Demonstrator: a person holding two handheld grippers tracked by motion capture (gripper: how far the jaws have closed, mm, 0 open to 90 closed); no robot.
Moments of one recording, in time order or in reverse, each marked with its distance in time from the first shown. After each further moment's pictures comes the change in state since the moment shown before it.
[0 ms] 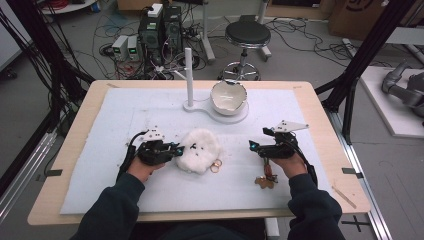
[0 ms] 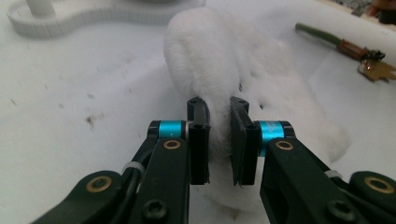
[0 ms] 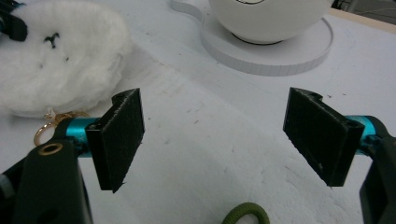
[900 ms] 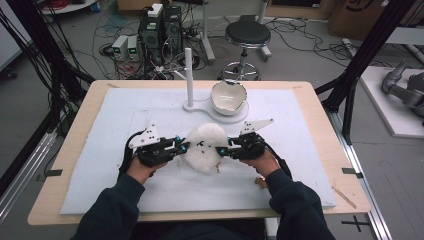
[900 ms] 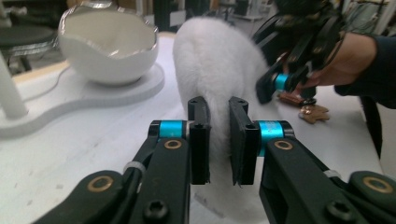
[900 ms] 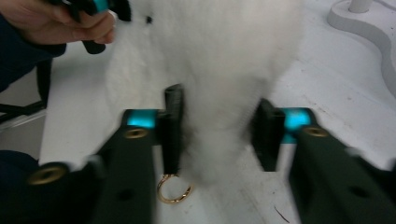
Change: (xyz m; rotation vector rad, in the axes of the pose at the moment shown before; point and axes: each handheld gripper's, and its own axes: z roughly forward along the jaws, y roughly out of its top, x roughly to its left) left arm -0.016 0.013 -0.011 -0.198 -0.123 0.095; right arm 0.052 0.029 0.056 0.004 0.443 -0.073
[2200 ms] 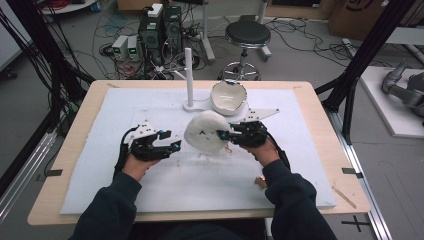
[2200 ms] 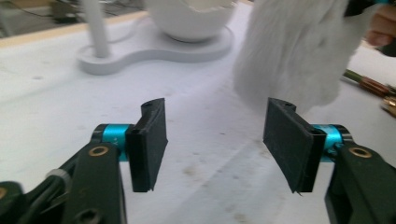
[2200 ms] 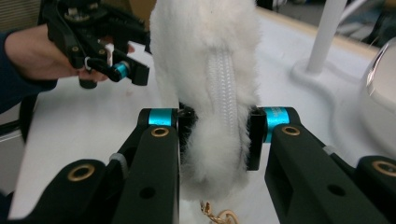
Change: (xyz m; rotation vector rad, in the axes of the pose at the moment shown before) left arm 0.022 -0.005 -0.009 0.113 0.227 -0.091; right arm -0.008 0.032 -0.010 -0.113 -0.070 -0.065
